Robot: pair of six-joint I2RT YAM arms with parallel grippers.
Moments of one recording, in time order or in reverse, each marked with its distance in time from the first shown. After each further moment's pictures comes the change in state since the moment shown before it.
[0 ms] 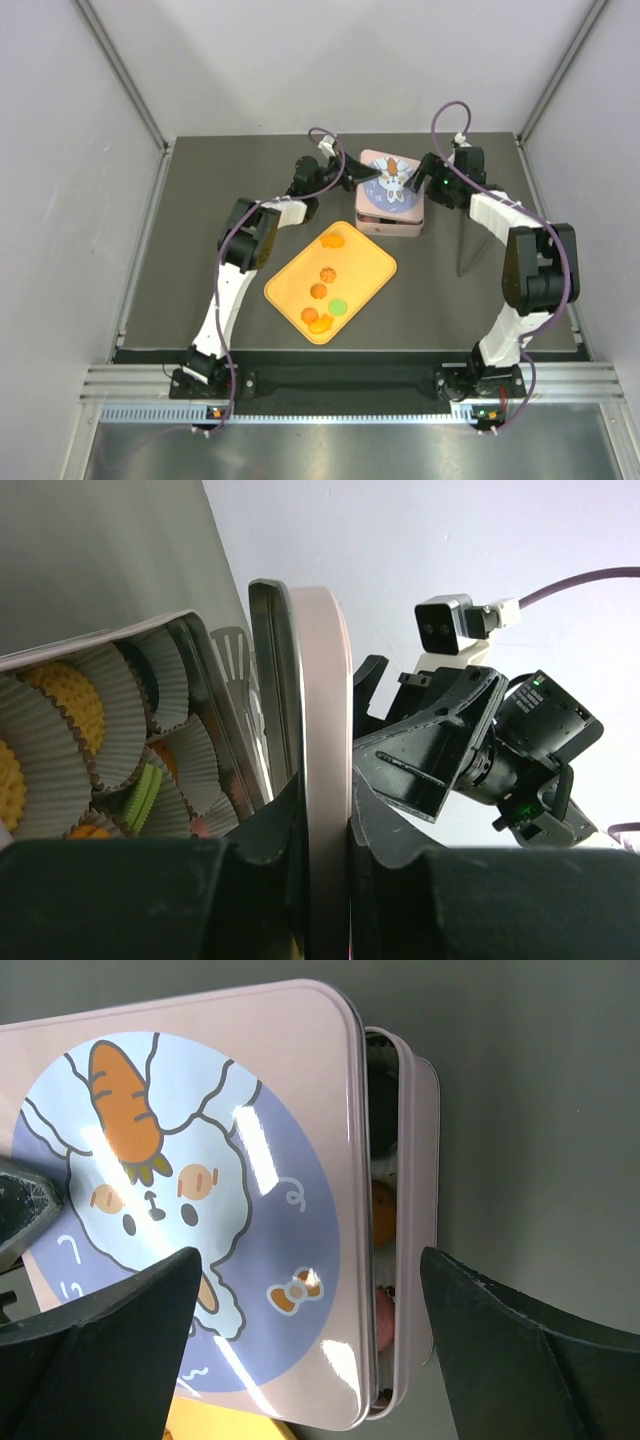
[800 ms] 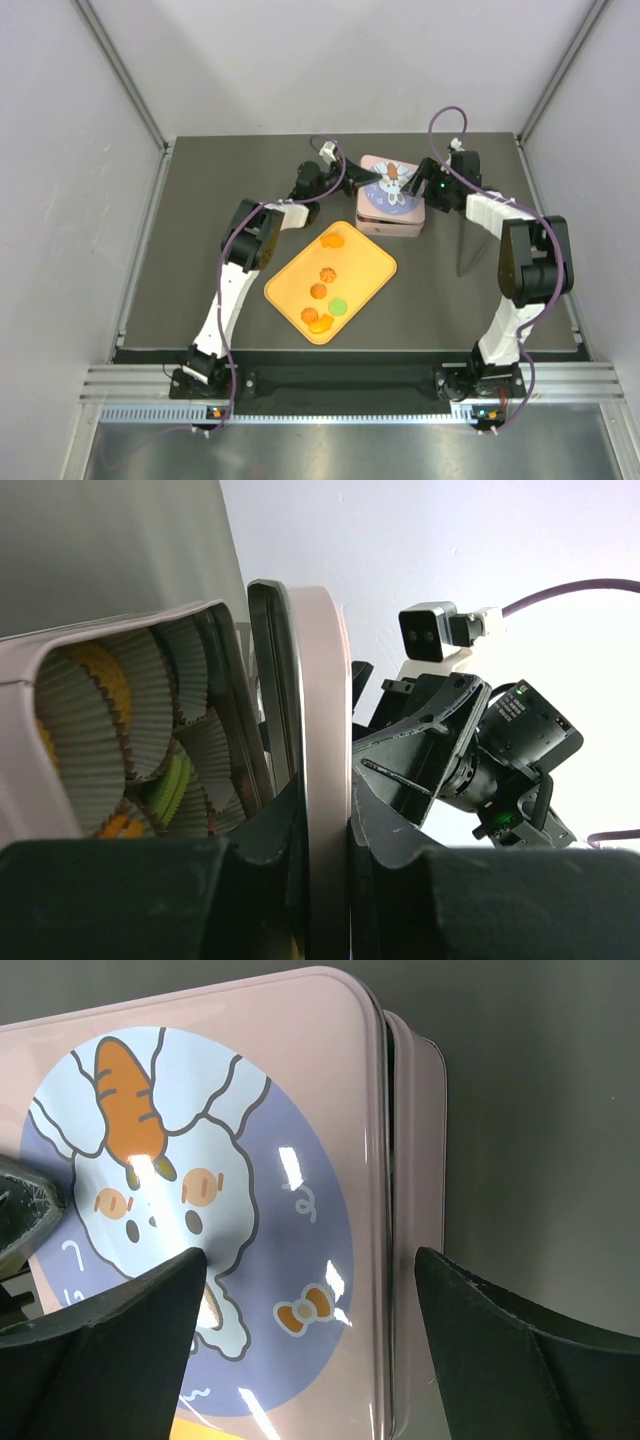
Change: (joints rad) left arm -0.011 0.048 0.011 0.021 -0.023 -0.065; right arm 0.000 0.069 -0.005 0.038 -0.032 0.027
